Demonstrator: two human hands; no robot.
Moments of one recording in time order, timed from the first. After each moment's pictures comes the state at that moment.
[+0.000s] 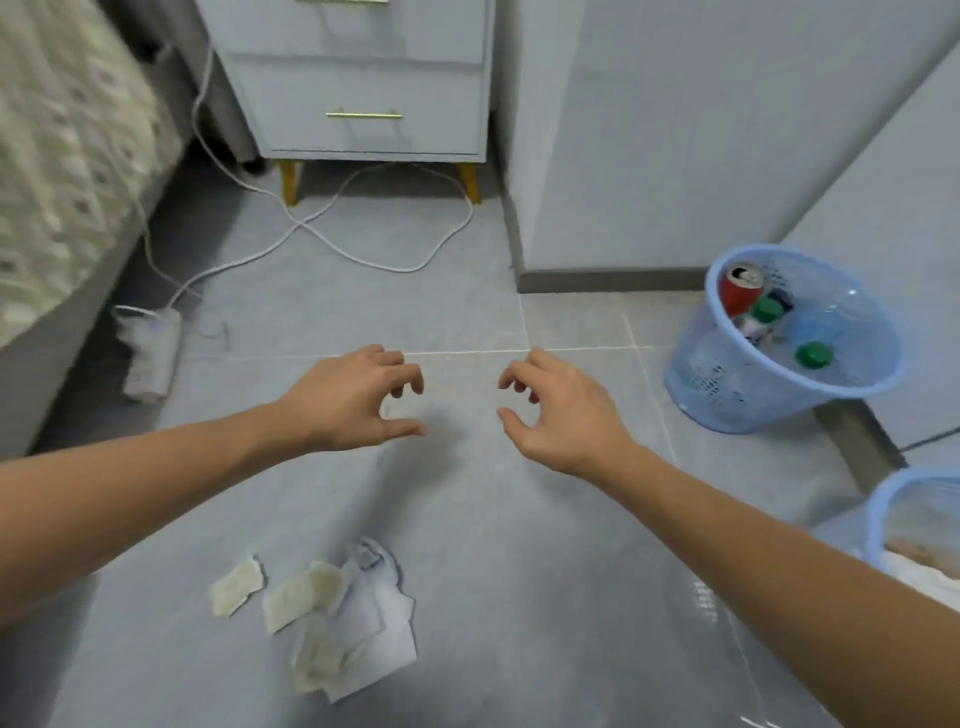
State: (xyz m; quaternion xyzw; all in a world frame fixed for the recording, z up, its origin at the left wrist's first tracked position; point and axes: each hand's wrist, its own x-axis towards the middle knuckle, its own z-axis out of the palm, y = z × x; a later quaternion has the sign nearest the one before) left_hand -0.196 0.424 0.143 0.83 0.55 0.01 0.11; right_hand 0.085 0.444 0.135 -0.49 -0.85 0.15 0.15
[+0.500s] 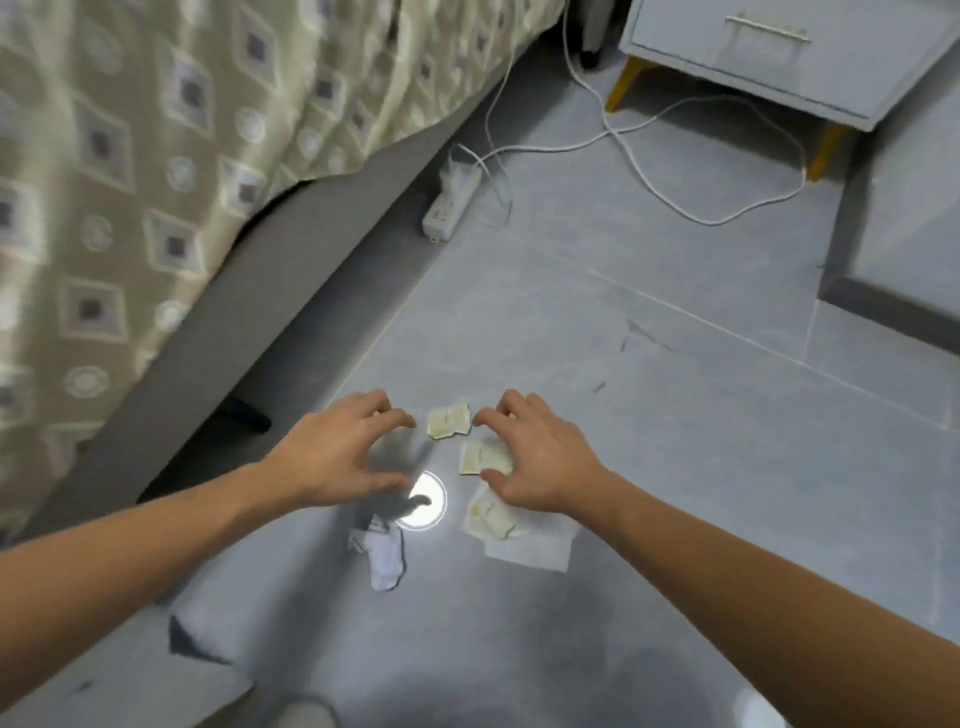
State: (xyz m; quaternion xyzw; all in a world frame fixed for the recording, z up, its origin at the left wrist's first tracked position) left_hand -0.335 0.109 0.060 0.58 0.78 0.00 0.21; right_hand -0.133 0.298 0.038 -0.18 -0.96 0.22 -0.09
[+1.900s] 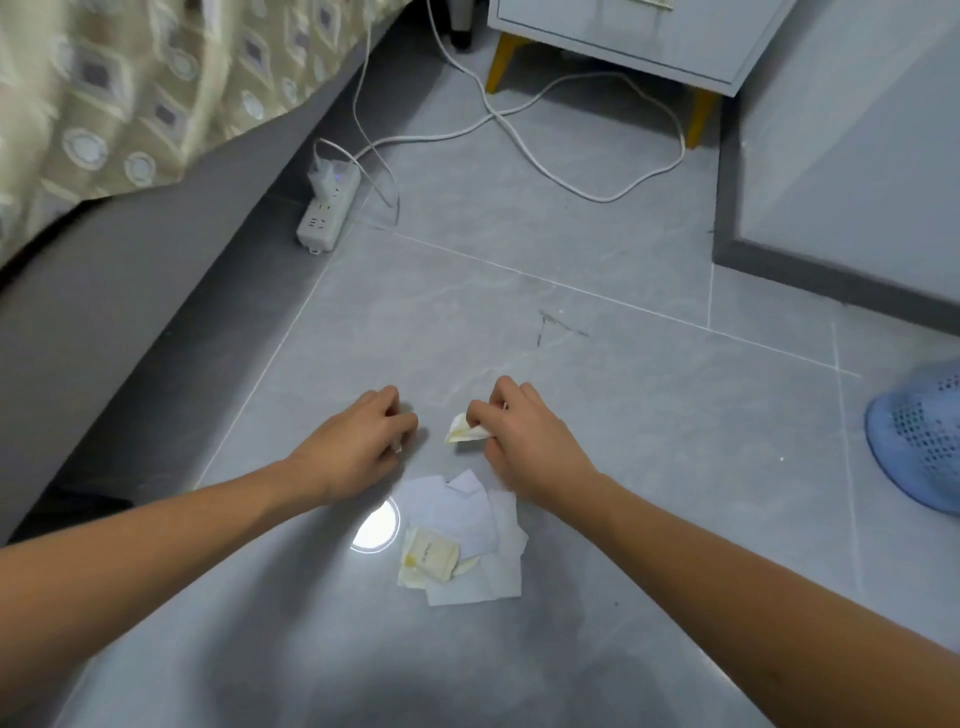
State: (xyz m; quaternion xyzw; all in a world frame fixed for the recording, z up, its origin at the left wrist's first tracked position) left_hand -0.324 0.226 -0.022 0.68 0.70 0.07 0.20; right_hand -0.106 0.352 0.003 -0.28 -0.94 0.19 0.02
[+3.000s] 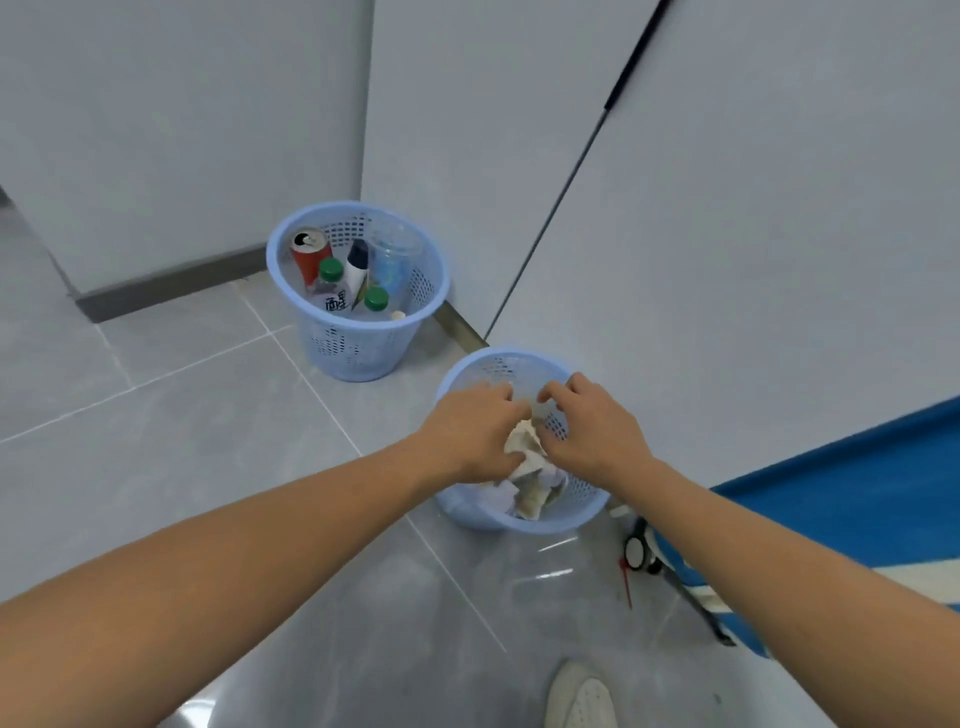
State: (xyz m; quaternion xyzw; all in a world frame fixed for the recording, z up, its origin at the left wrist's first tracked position) left_hand 0.296 0.391 0.177 0.95 0.22 0.07 0.19; right_hand 0.465 0.296 0.200 -0.80 -0.60 0.05 0.00
